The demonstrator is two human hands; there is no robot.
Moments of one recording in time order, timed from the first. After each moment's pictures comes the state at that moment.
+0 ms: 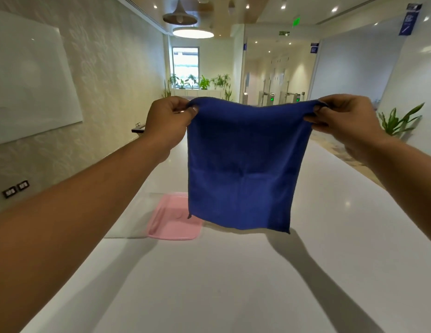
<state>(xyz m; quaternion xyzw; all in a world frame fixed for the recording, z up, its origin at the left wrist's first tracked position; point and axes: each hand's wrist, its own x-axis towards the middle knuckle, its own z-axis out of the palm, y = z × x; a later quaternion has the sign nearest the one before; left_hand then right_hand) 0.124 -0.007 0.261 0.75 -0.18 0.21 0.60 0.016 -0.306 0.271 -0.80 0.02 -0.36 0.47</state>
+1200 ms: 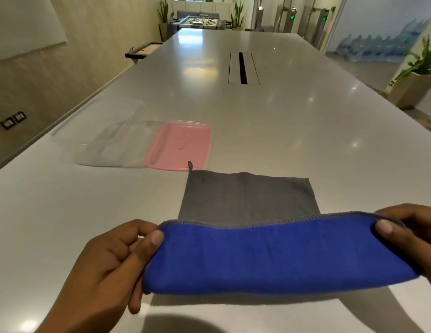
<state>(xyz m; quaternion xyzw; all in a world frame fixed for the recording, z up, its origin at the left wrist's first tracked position) -0.077 0.097 0.073 0.84 -0.09 -0.03 0.54 -0.161 -0.274 0.078 -0.85 0.08 -0.18 0.48</state>
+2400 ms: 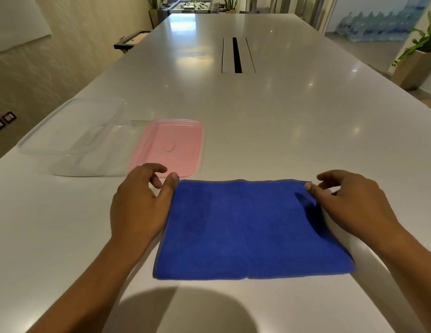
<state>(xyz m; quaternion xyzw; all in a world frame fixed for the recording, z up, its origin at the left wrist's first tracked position) 0.059 0.035 0.020 0.92 -0.06 0.17 0.35 -0.035 -0.285 0.031 -0.94 0.24 -0.09 0.24</state>
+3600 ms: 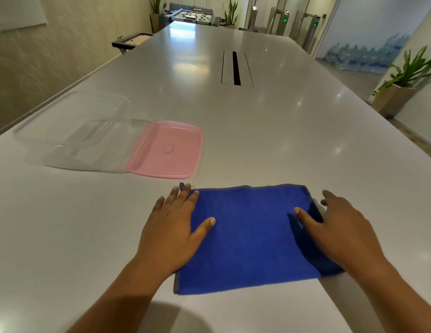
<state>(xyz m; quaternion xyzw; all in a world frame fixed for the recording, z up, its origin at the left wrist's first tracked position) 0.030 0.013 -0.019 0.95 -0.20 0.00 0.22 -0.057 -0.264 0.026 -0.96 0.26 -0.07 0.12</state>
